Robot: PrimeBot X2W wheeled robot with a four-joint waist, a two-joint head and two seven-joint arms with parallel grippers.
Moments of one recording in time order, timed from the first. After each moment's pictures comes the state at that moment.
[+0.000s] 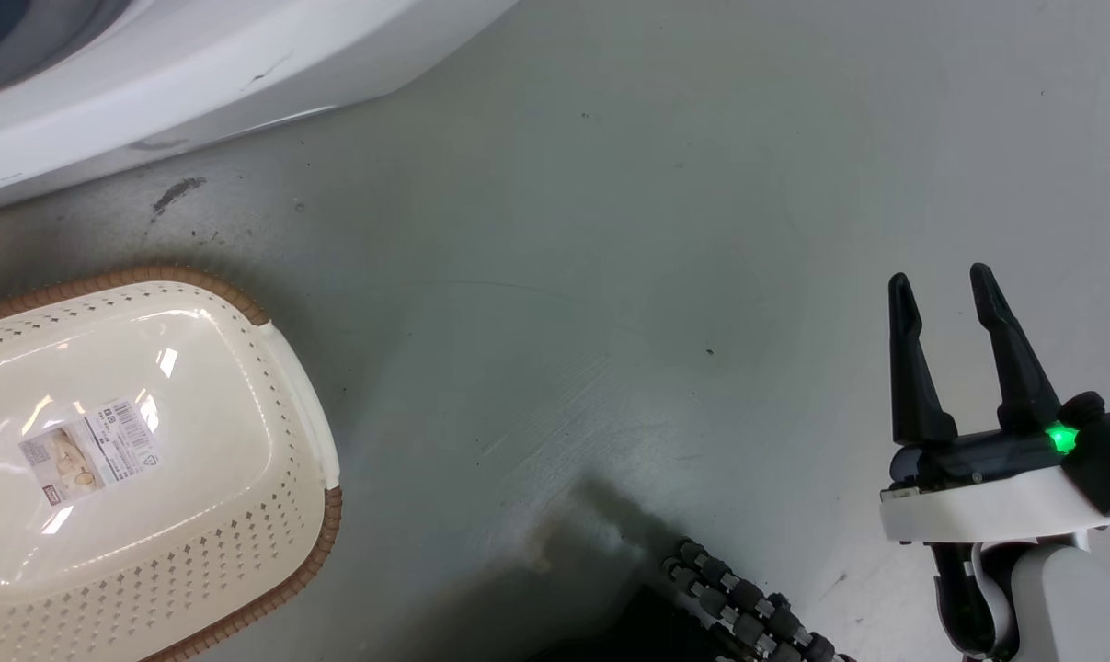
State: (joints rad) left arm -1.65 0.74 -0.54 1.06 -0.22 -0.13 0.44; right arm -0.16 -0.05 0.02 -0.02 0.19 0.13 -0.26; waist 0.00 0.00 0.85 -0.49
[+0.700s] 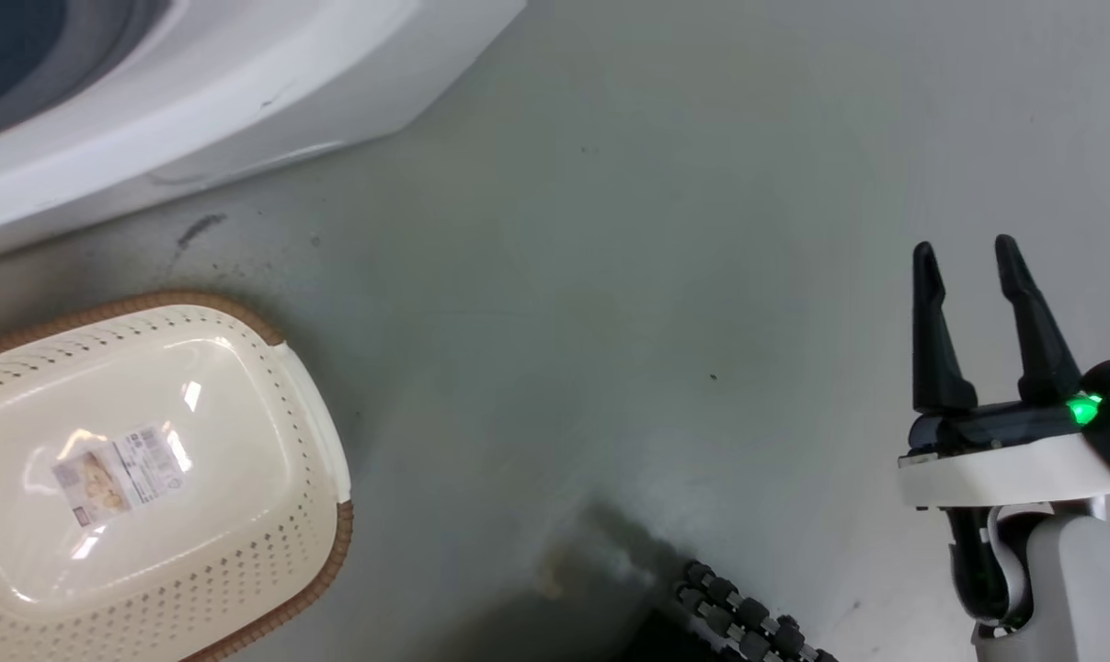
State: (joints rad) left arm -1.61 0.74 -0.60 1.08 -0.26 -0.12 0.20; right arm -0.22 -0.05 -0.01 0.02 0.20 0.13 -0.26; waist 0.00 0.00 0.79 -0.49
